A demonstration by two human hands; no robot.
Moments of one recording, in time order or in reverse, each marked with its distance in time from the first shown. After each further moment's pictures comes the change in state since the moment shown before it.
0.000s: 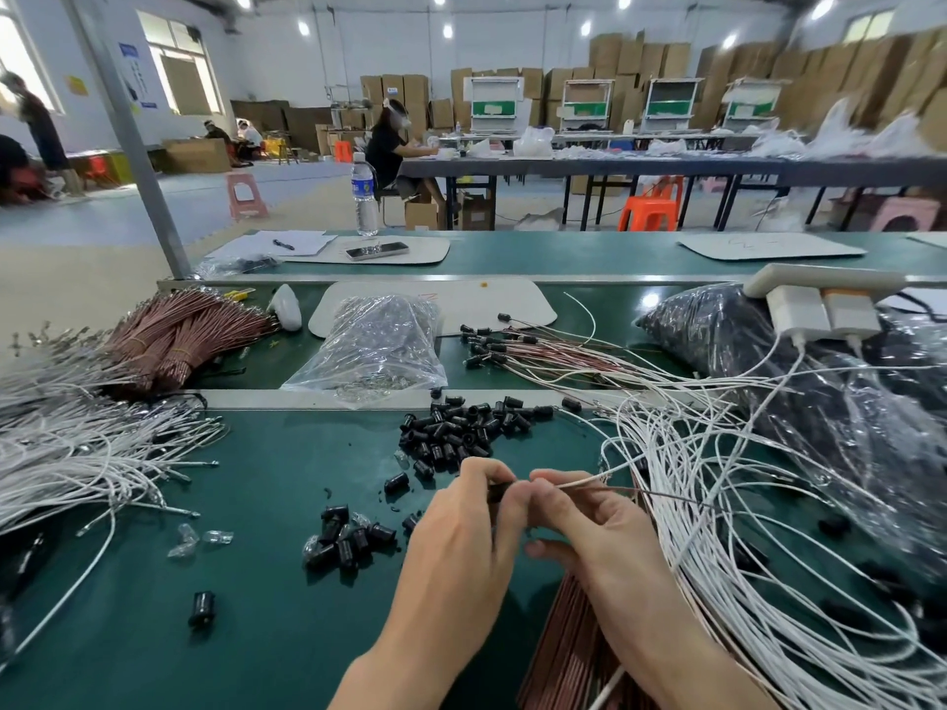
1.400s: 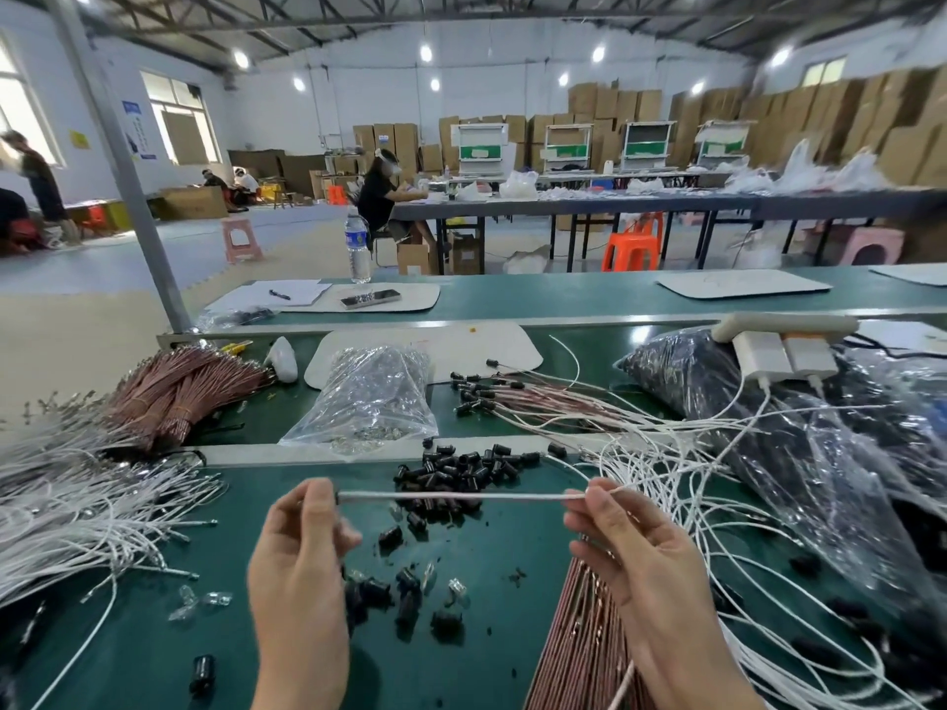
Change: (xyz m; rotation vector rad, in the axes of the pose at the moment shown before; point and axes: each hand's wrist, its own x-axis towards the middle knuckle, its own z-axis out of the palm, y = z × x) left_hand 0.012 -0.010 -0.072 -0.825 0.588 -0.413; right_hand -0.008 -0.040 -0.013 0.232 0.213 -0.055
